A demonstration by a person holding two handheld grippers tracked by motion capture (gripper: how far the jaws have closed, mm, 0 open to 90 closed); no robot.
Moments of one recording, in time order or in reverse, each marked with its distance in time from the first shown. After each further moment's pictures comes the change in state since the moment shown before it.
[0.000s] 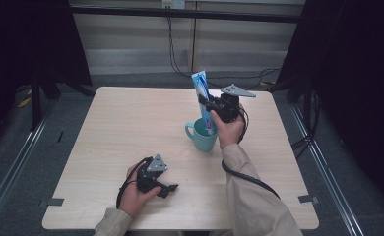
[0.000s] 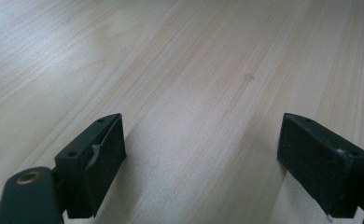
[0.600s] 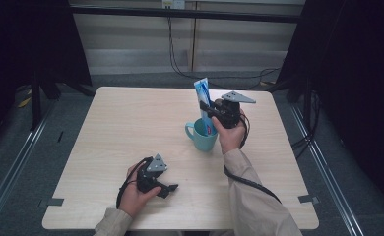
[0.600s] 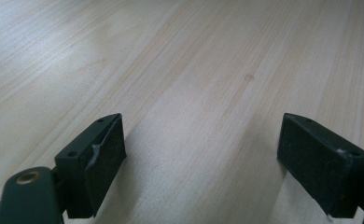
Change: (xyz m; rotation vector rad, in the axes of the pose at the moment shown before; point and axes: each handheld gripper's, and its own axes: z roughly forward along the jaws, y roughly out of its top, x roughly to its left) left arm 0.000 0.000 0.000 0.000 -0.002 -0.003; right arm -0.003 -0.017 -0.005 0.031 -0.007 -0.004
